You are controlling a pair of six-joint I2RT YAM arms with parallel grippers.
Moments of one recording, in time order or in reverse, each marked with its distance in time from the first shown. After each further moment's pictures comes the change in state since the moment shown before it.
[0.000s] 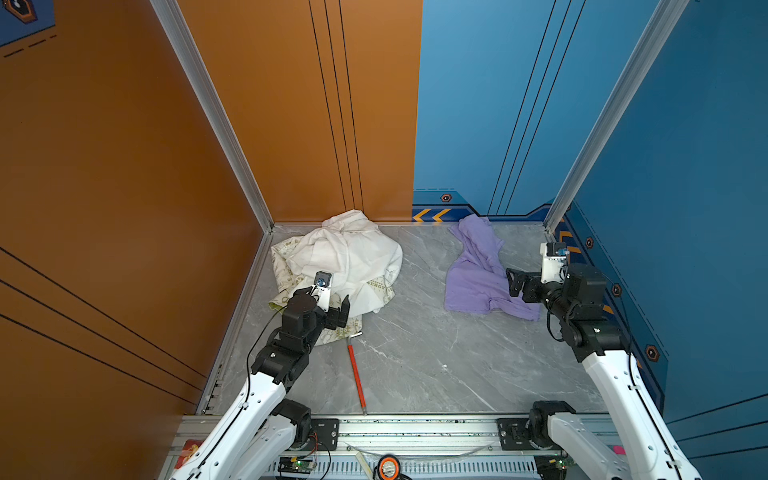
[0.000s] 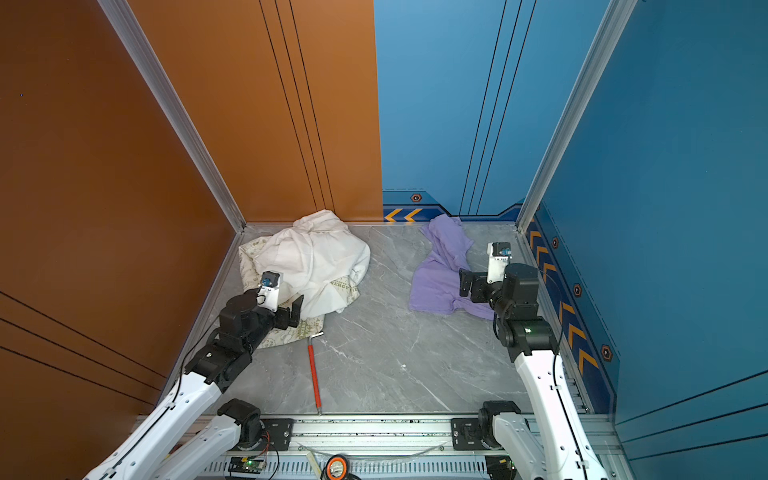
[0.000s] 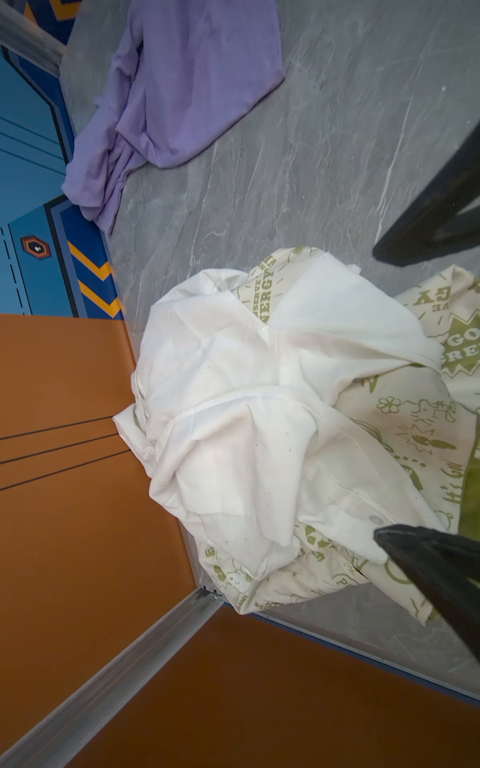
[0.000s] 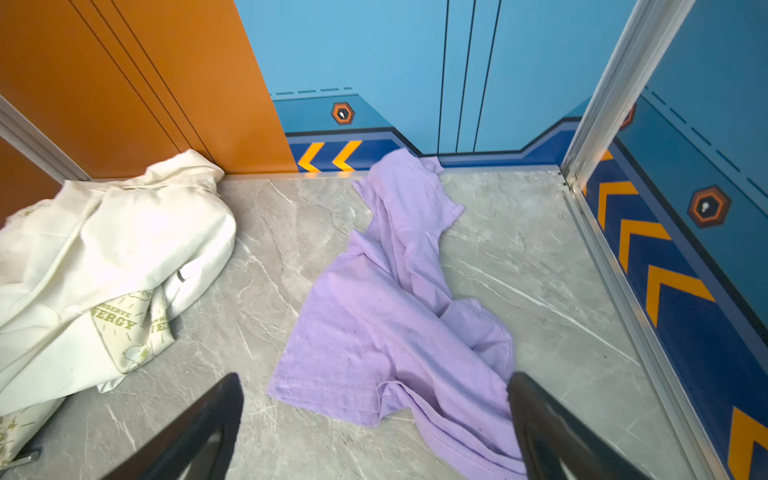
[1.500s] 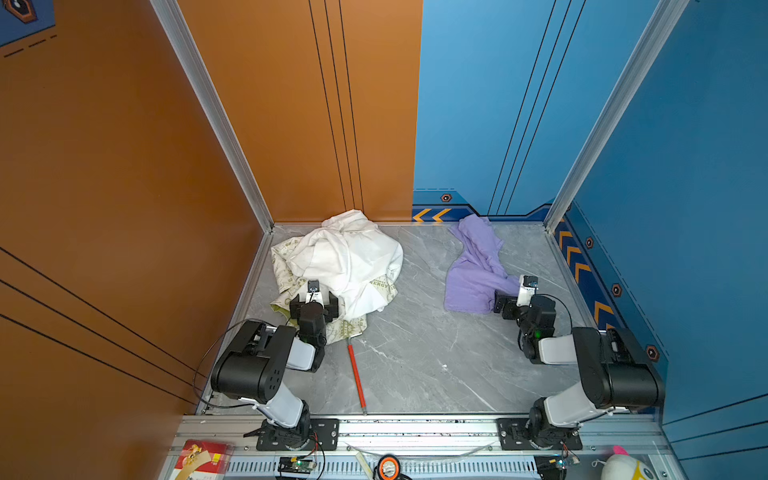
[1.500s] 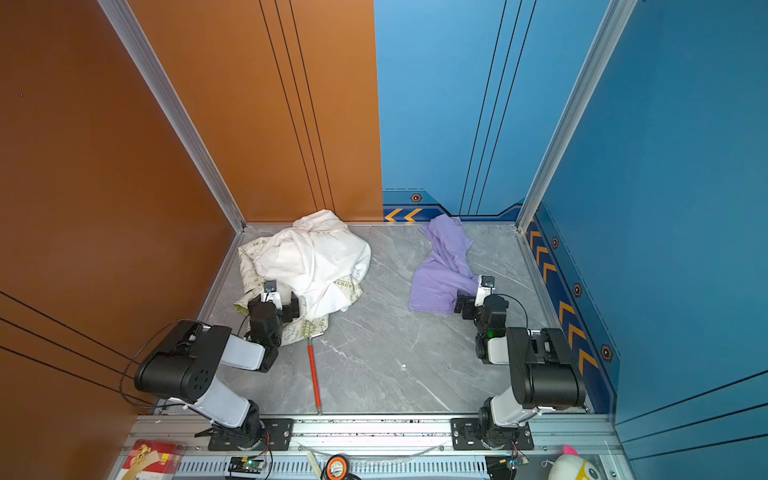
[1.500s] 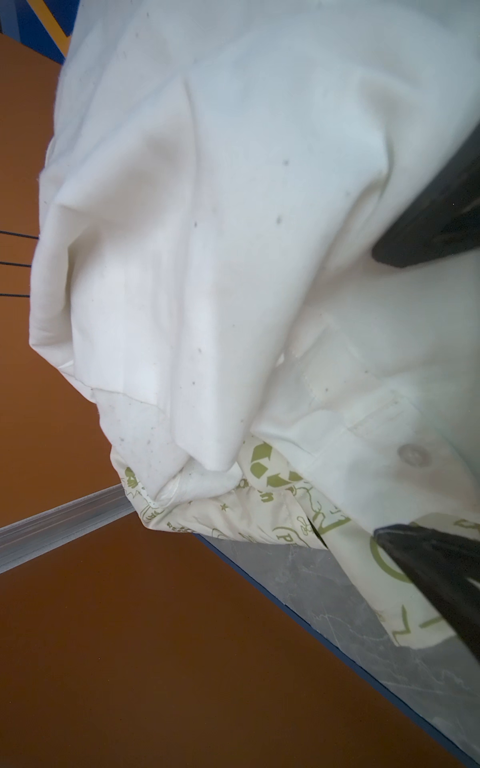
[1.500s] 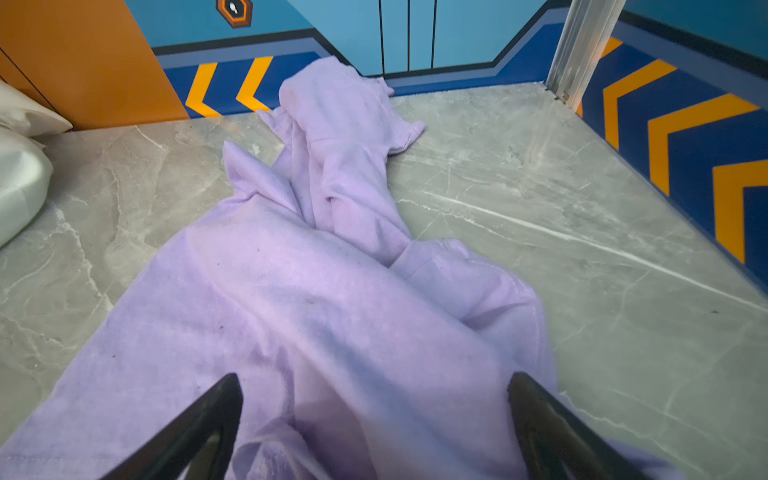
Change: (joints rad) left arm 0.143 0.853 -0.302 1.267 -0.223 0.002; right arm -0.068 0.714 -0.532 1.232 0.098 0.003
